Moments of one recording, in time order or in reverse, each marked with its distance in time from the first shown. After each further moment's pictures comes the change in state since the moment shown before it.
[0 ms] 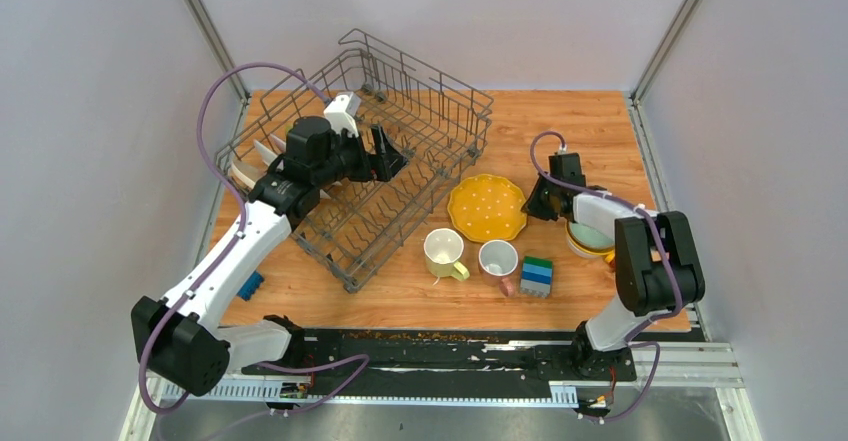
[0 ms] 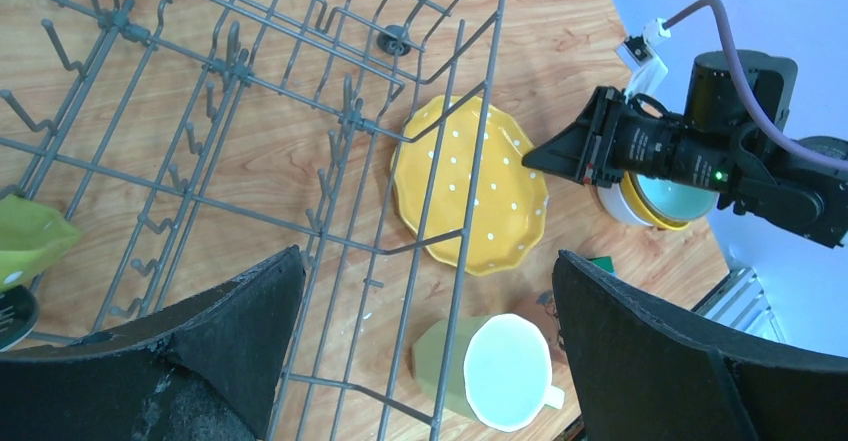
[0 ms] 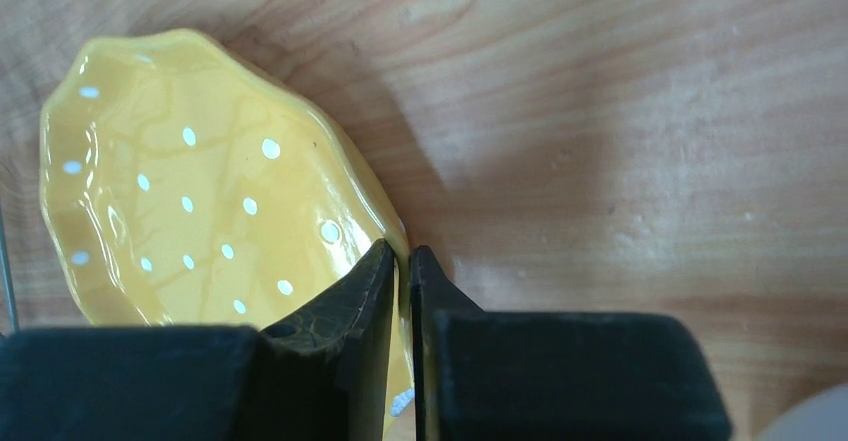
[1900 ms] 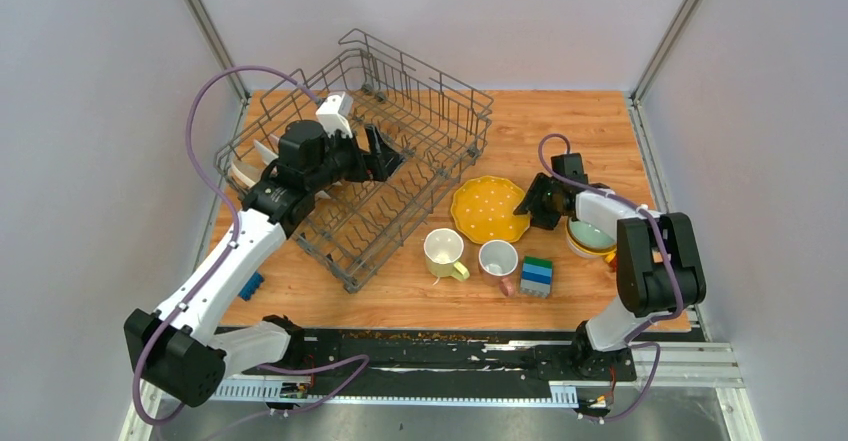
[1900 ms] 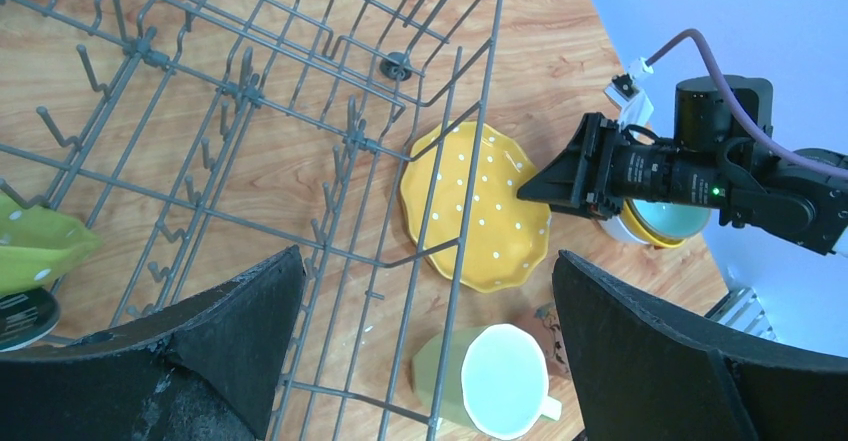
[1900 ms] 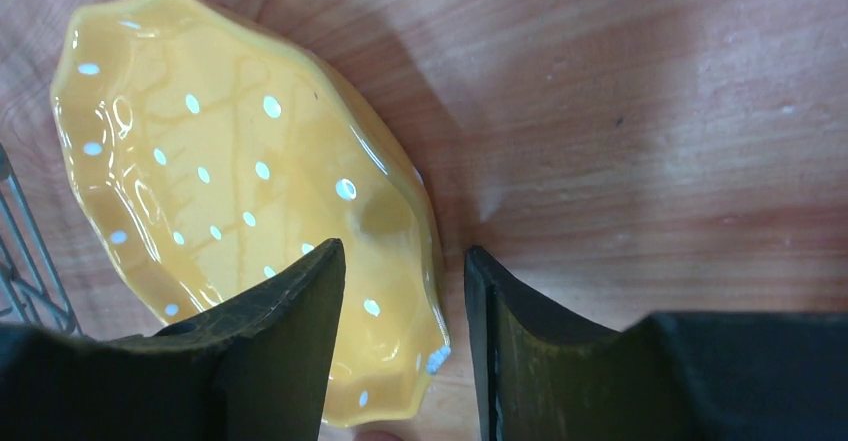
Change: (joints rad) left arm 0.000 -0.058 -0.022 0.027 -0.033 -0.007; right arm -0.016 -0.041 -0.011 -0.126 -0.083 0.109
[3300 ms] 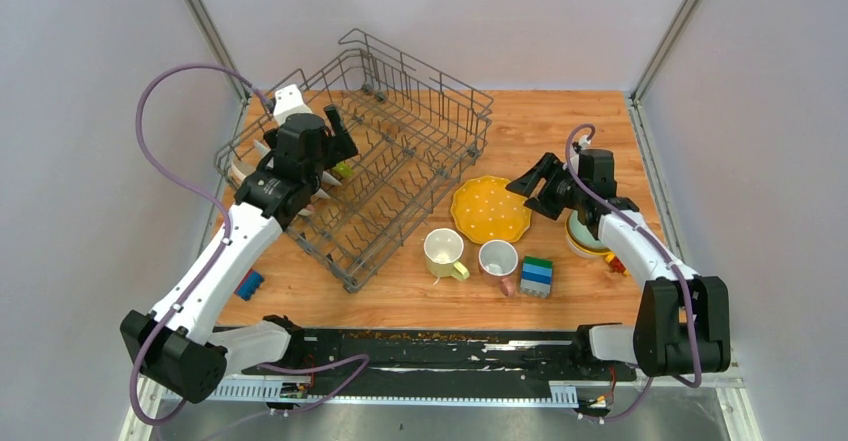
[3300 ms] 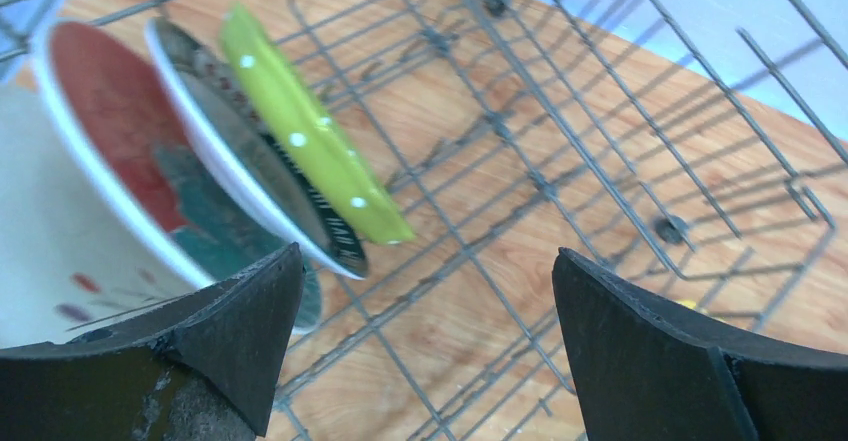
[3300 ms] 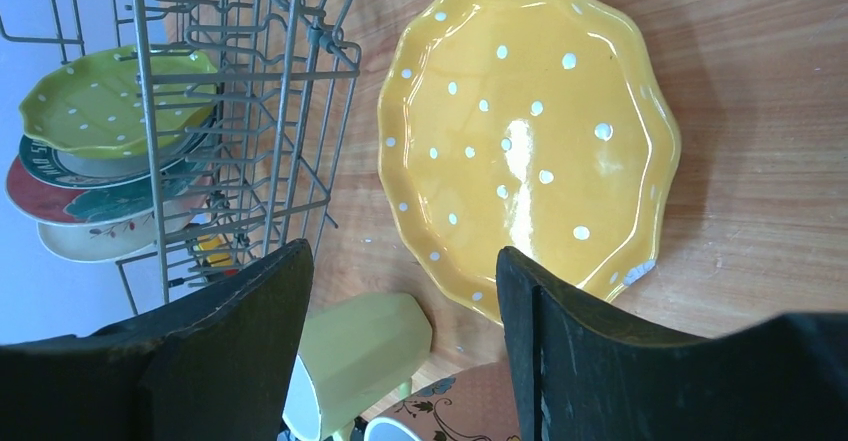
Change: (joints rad) left arm -0.002 0.034 0.133 -0.264 -0.772 -0.115; right arm -0.055 -0.307 -0.072 0.114 -0.306 0.079
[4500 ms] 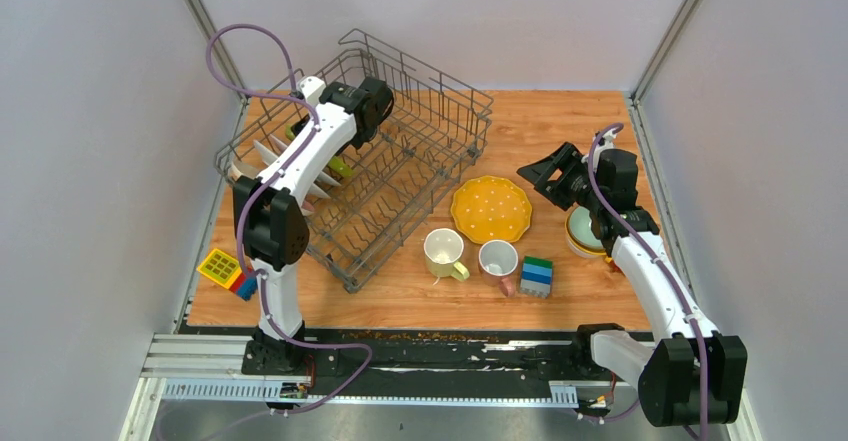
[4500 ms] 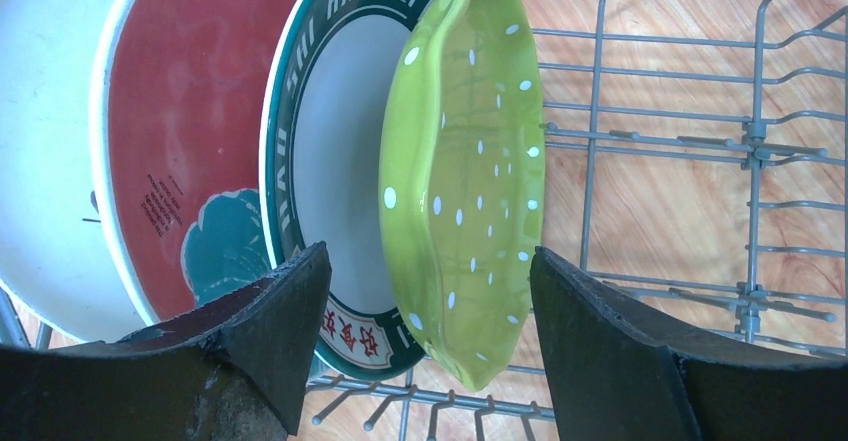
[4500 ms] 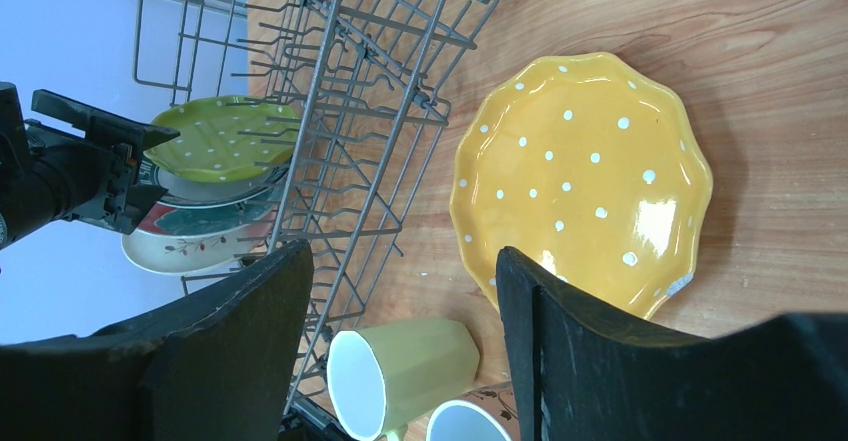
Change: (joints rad) left arm -0.002 0.798 0.735 -0.880 -0.441 -0.767; right arm -0.011 -0.225 0.000 0.002 0.056 0.047
